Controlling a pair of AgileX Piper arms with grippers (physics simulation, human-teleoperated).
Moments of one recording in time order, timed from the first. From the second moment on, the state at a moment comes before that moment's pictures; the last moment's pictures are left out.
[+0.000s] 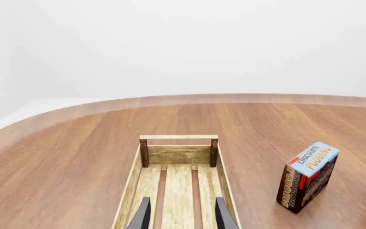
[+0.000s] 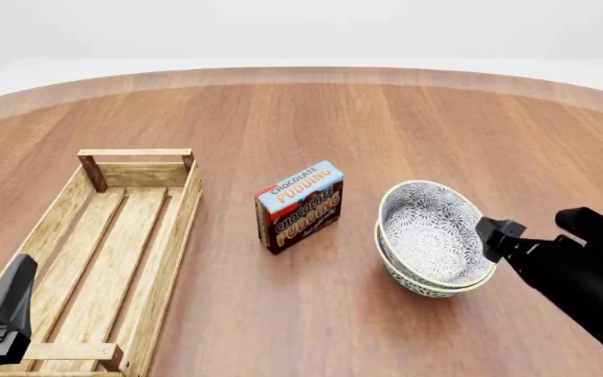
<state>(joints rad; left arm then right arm) 0.00 0.00 0.00 0.00 0.00 0.06 1.19 -0.21 -0.46 0.49</state>
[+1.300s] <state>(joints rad) 0.00 0.00 0.00 0.00 0.00 0.17 1.59 -0.15 -0.91 0.59</state>
